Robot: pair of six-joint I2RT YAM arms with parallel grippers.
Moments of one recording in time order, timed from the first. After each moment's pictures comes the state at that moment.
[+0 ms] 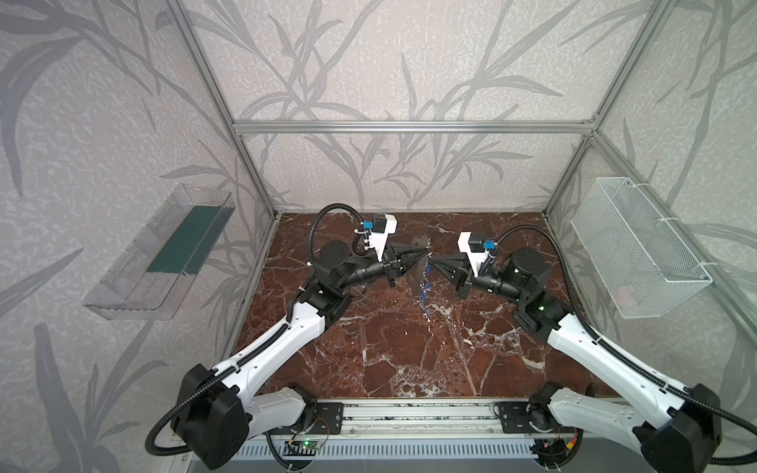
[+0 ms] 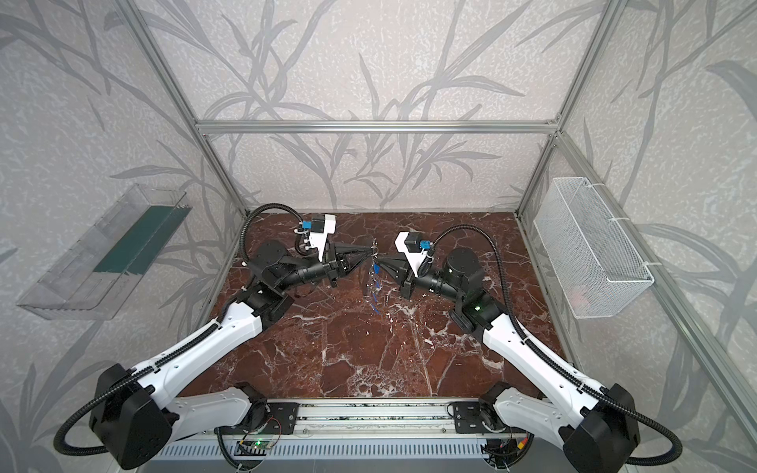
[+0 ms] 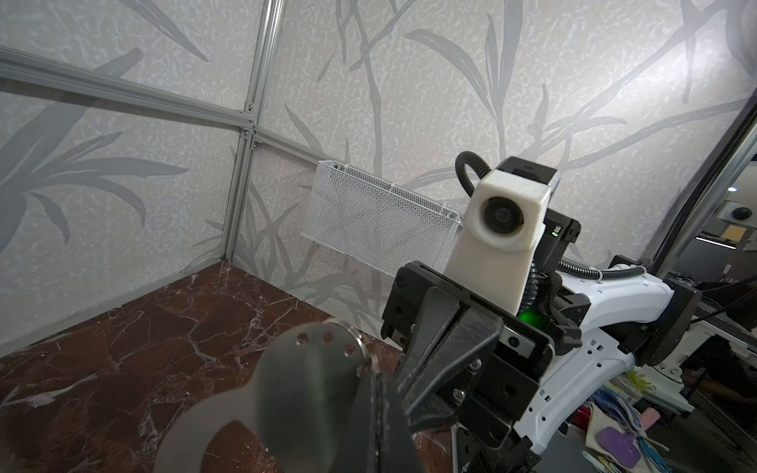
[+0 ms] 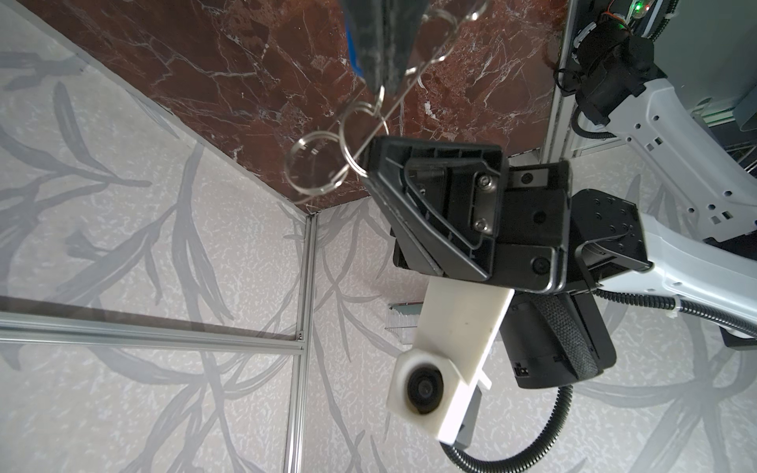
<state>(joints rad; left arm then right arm) -0.55 1.20 0.91 0.50 0.71 -0.49 0.62 1.09 0.88 0.25 -0.58 0.05</state>
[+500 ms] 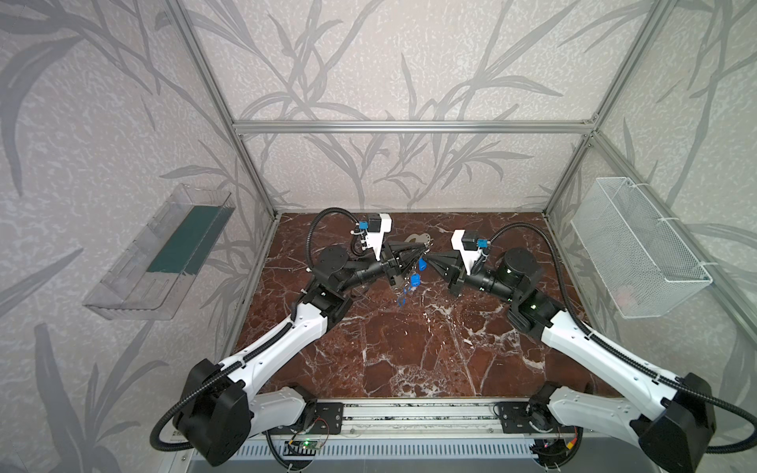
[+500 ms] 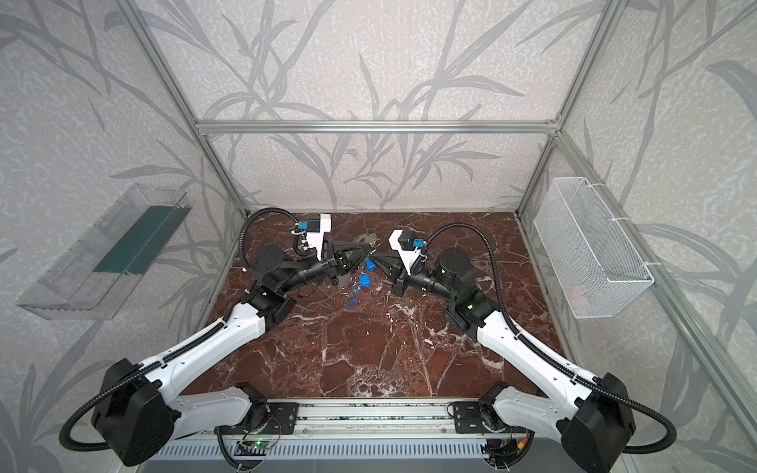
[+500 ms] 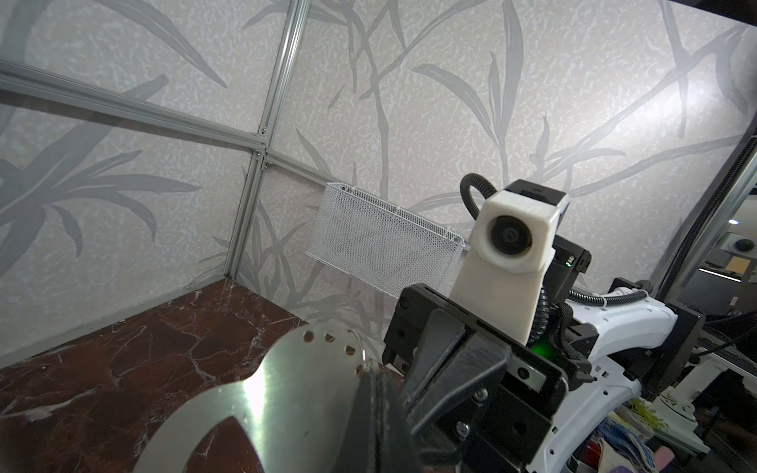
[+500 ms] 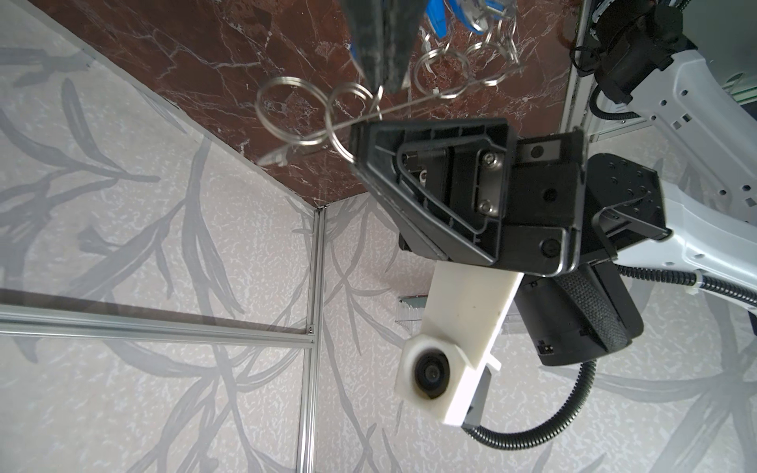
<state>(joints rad) -0.55 1.22 0.85 0.66 0.66 -0.56 0.66 1.13 0.89 0.31 -0.49 0.07</state>
